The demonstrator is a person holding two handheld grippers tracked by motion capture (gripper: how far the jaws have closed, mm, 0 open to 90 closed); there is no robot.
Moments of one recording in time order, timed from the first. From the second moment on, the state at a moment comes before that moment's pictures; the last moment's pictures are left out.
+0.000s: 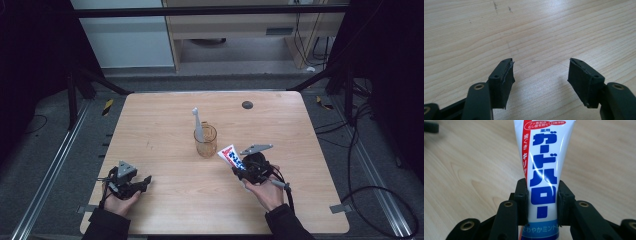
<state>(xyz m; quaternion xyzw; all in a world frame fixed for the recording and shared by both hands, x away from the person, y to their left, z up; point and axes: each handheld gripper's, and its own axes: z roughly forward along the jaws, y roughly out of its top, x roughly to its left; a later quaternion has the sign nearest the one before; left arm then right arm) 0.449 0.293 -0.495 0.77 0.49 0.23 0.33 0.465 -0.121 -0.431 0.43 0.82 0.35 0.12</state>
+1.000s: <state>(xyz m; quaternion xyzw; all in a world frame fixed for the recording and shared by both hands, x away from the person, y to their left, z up) 0.449 0.295 -0.494 0.77 0.49 0.23 0.34 0.520 -0.108 -0.369 0.45 0.67 0.54 0.25</state>
